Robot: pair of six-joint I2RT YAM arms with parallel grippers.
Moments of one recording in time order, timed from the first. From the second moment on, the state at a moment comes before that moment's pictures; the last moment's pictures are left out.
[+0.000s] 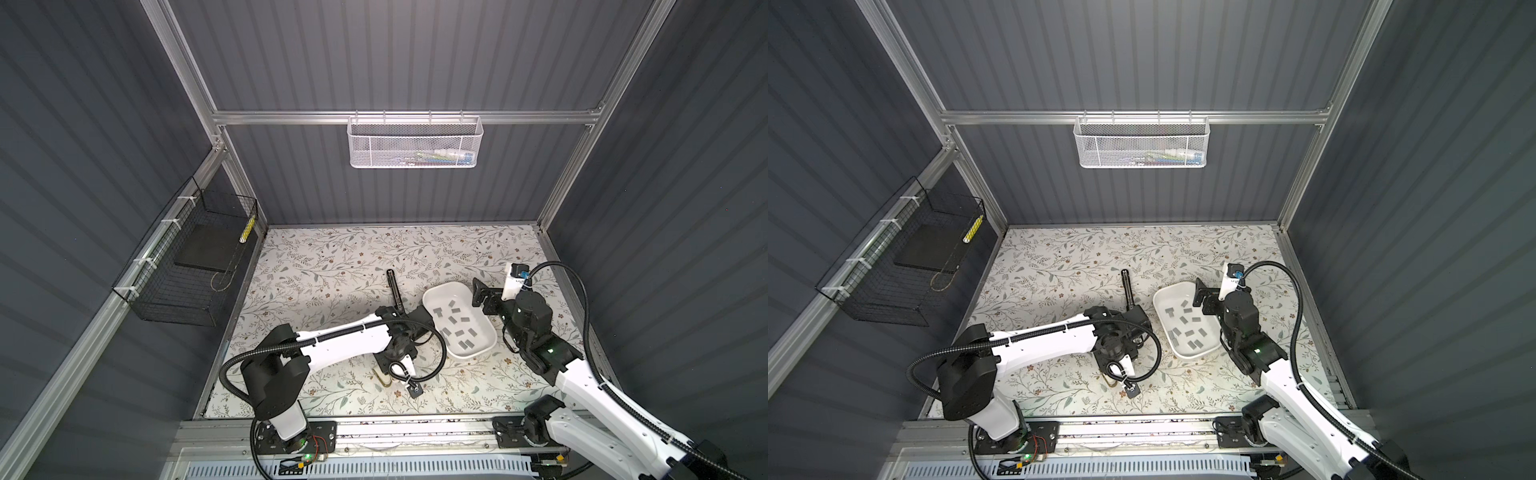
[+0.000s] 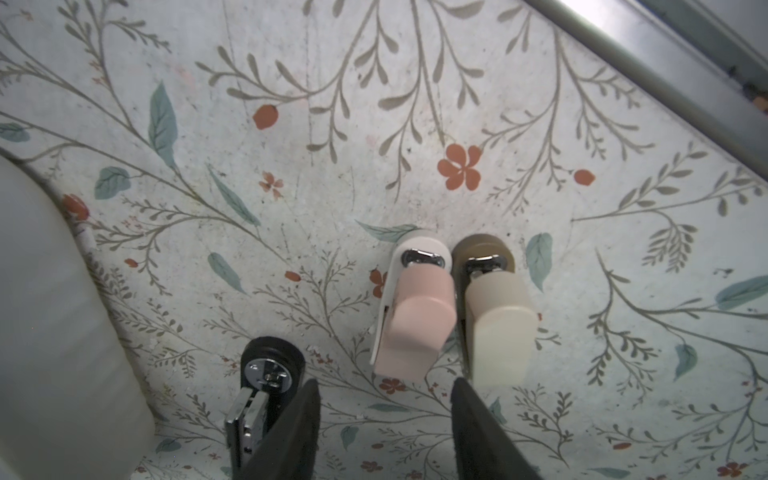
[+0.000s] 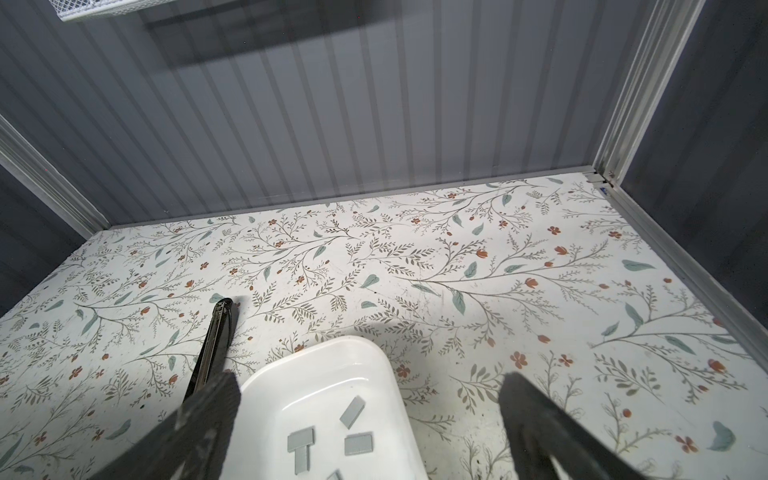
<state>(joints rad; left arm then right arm) -1.06 1.67 1.17 -0.98 -0.04 1.67 0.46 0.83 0.53 0.06 0.32 0.26</state>
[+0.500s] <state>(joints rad) -1.09 1.74 1.16 -0.98 -0.07 1.67 0.45 0.82 0.53 0.07 0.29 0.26</state>
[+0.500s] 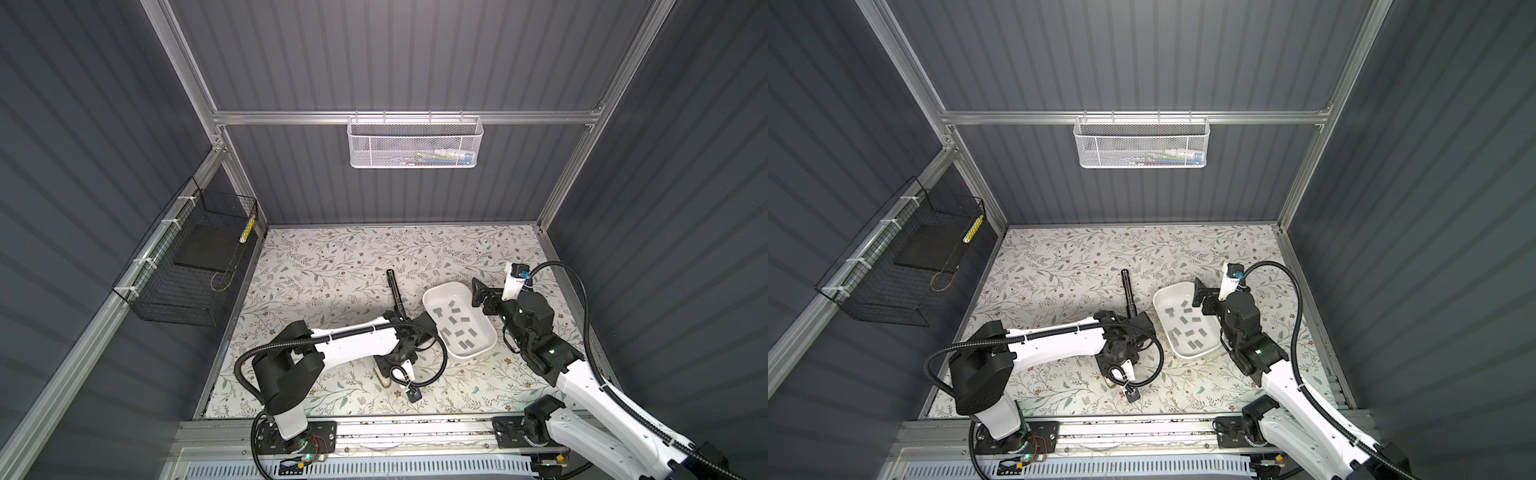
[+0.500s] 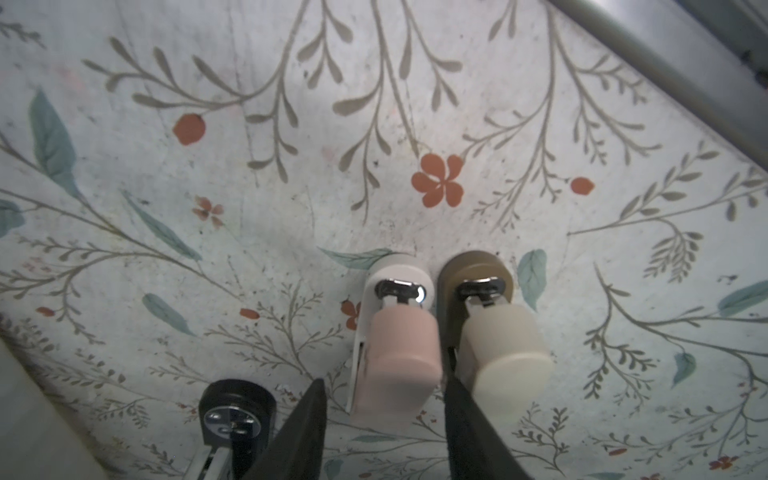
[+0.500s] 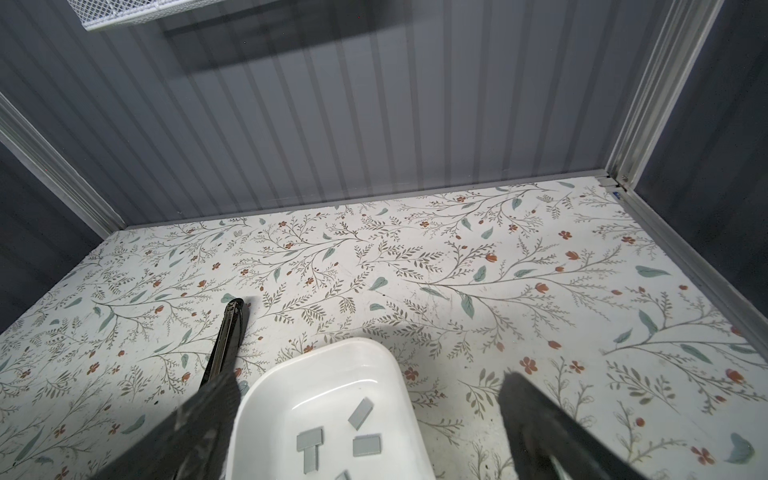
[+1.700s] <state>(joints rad) -1.12 1.76 1.16 -0.99 -0.09 1.67 0.45 0.86 0.55 0.05 0.26 0.26</state>
